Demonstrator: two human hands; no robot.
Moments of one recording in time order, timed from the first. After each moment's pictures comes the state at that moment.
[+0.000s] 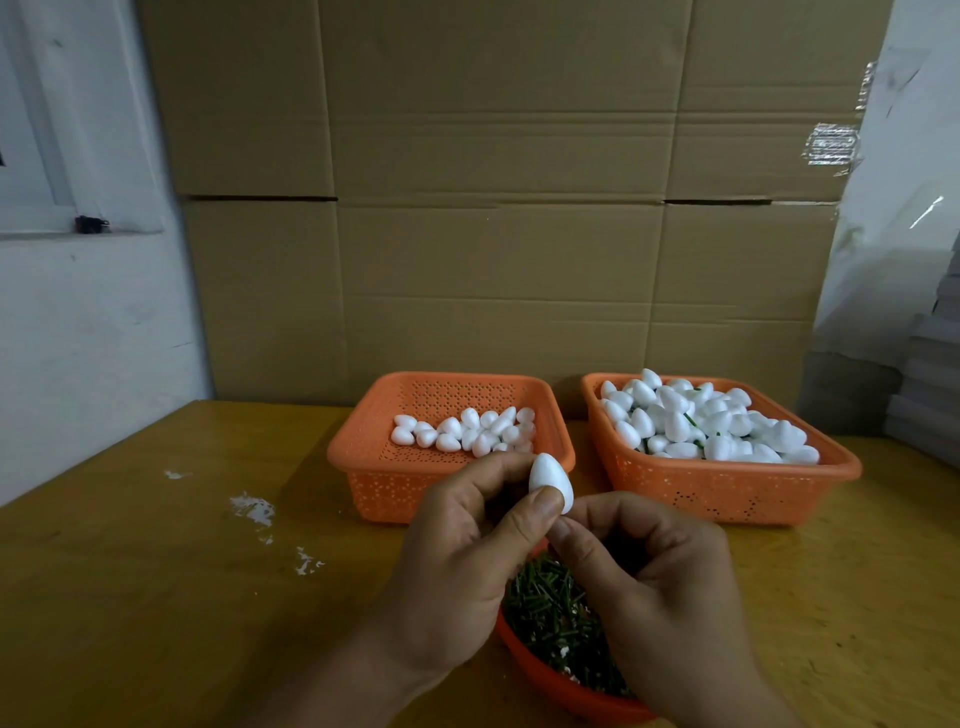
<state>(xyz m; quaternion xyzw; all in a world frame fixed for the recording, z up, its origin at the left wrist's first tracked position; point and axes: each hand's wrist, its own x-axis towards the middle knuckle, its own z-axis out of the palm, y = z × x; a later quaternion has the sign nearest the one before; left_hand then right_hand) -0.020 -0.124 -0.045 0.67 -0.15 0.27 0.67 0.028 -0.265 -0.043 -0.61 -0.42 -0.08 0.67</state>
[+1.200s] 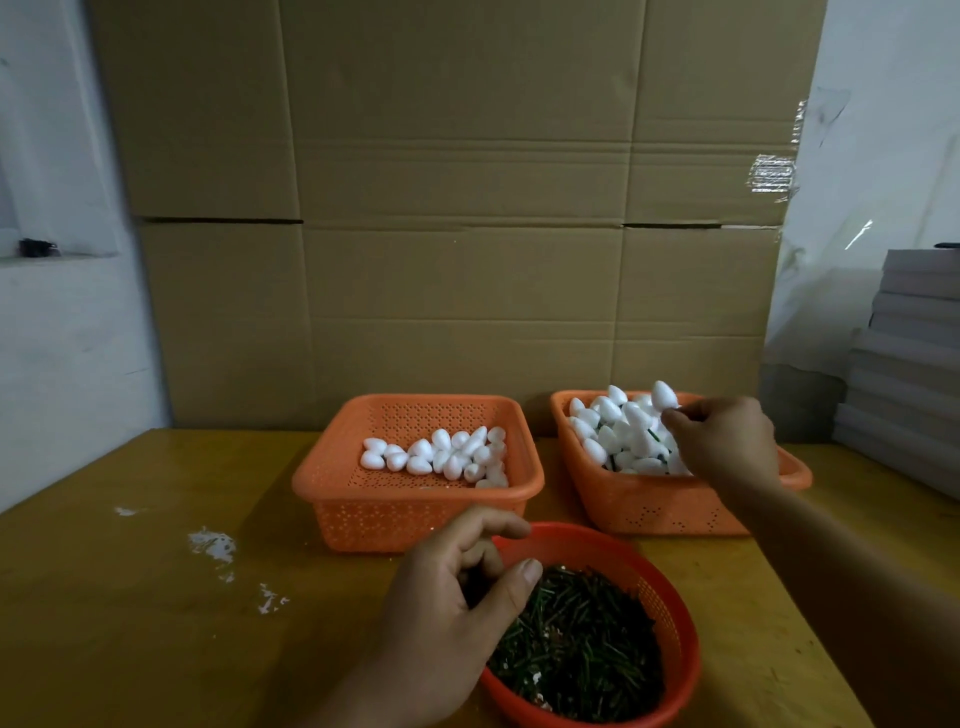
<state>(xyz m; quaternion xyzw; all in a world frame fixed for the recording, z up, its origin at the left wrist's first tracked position) -0.014 -0.118 -0.070 0.80 -0.07 0.27 0.52 0.223 -0.305 -0.013 -0.87 -0.06 -0.21 0.45</state>
